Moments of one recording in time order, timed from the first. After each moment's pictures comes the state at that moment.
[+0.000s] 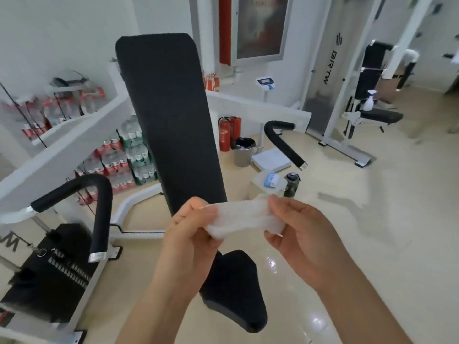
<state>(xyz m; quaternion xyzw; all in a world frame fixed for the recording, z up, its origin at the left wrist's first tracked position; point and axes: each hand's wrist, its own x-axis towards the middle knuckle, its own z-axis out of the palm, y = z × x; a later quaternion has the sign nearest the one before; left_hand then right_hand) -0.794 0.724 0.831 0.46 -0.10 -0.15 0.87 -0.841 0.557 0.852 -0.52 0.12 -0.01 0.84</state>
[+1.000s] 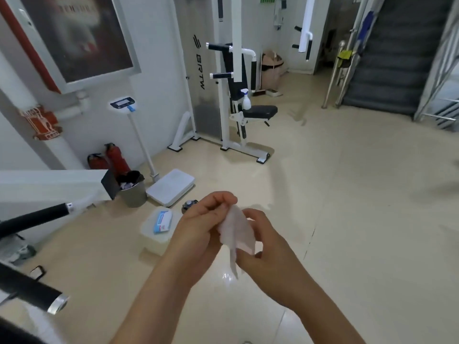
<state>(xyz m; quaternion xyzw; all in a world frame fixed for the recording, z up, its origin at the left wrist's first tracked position) -0.662 0.113 0.826 0.52 -0.19 -0.39 0.74 -0.770 0.025 0.798 -0.78 0.22 -0.13 0.58</state>
